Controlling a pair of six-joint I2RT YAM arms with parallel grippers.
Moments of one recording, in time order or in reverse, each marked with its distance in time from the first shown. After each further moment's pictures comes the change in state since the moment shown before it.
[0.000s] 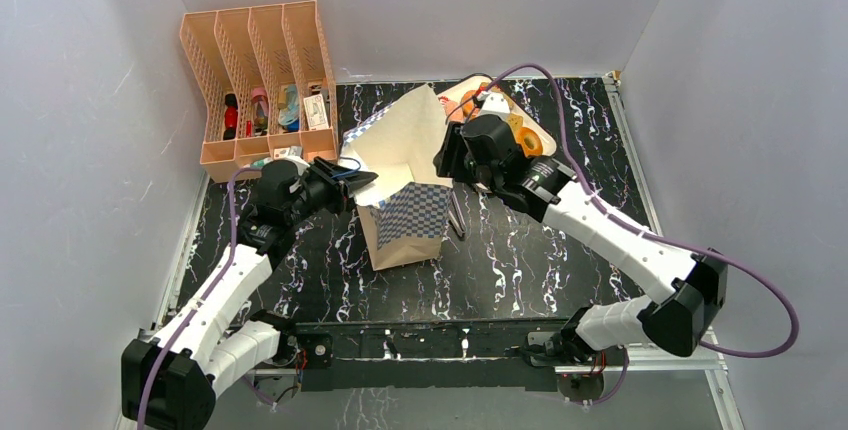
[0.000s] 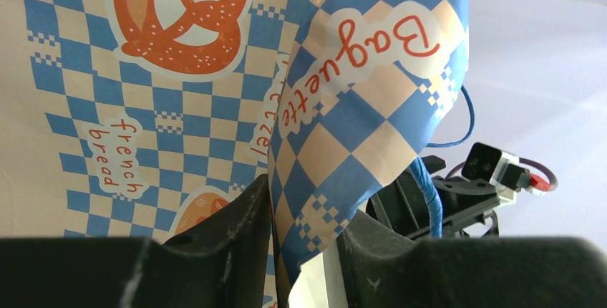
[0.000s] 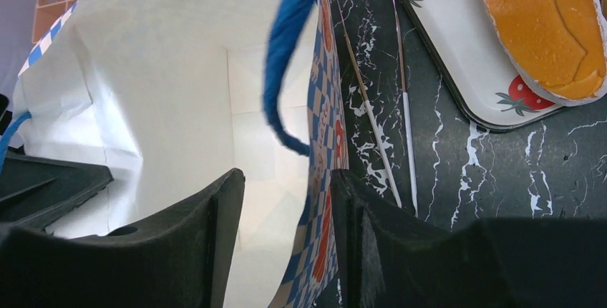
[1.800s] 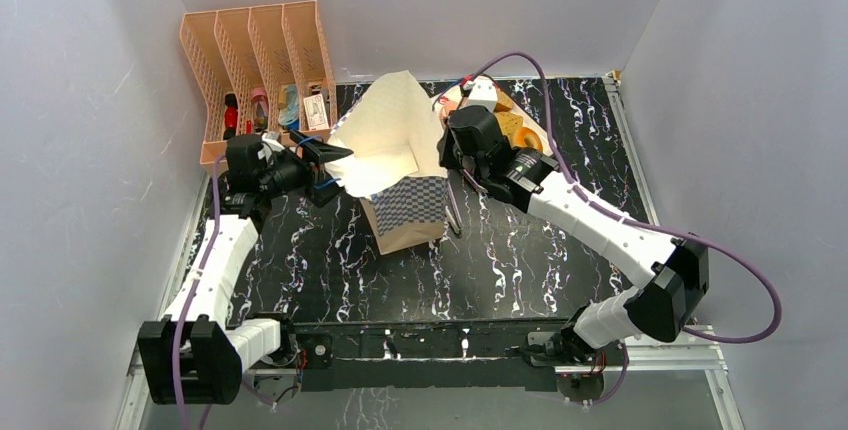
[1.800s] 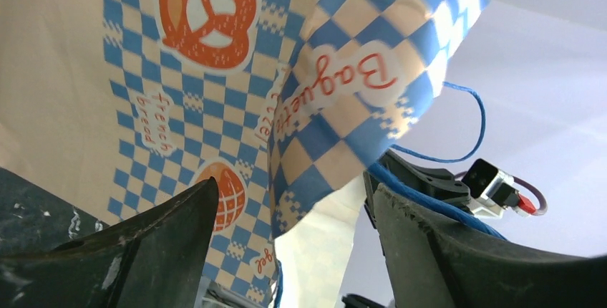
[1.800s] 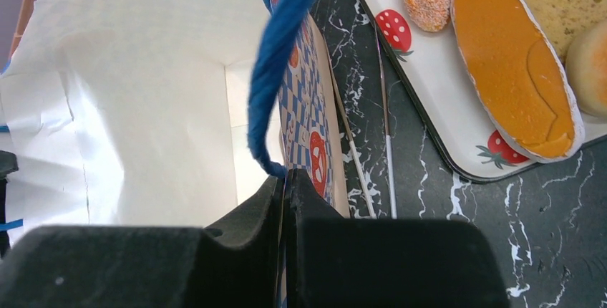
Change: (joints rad) left arm 0.304 0.138 0.183 -0.232 0.317 0.168; right arm 0.000 0.106 0.066 0.085 0.088 -0.102
